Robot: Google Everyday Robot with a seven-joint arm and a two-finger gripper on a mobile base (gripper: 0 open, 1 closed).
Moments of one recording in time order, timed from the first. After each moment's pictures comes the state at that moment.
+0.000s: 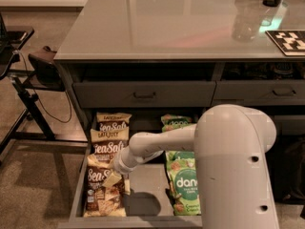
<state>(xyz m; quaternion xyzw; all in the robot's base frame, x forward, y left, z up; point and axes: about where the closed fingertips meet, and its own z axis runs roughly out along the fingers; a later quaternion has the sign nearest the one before) 0.538 0.180 0.413 -0.64 0.69 0.26 0.23</state>
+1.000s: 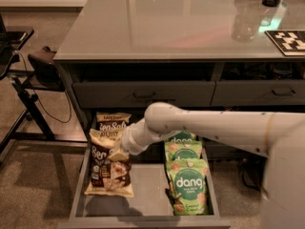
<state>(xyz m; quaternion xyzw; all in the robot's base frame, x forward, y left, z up) 0.528 0.145 0.579 -0.63 0.67 0.29 0.26</state>
